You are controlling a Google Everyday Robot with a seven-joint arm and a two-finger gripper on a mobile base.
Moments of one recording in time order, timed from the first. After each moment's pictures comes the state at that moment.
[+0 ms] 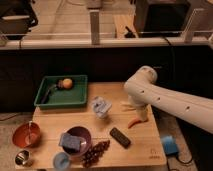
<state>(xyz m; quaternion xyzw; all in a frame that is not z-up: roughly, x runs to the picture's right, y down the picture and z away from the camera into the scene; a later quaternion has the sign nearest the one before) 0.164 0.093 0.740 -0.24 0.01 -0.22 0.95</state>
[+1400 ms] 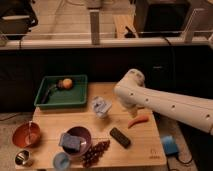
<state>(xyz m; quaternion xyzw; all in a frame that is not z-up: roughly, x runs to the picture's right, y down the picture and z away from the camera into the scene) 0.116 0.089 0.771 -0.21 -0.02 -0.29 0.93</state>
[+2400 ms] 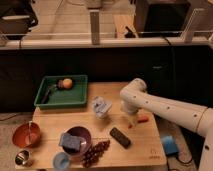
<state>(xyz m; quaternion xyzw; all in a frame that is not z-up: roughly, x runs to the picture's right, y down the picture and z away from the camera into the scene) 0.141 0.169 0.854 -0.30 -0.08 -0.25 0.92</state>
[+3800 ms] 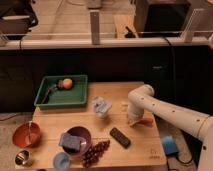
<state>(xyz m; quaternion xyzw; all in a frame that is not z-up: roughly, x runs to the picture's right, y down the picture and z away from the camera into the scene) 0.157 0.200 0.869 -0.34 -0.12 -0.22 0.91</state>
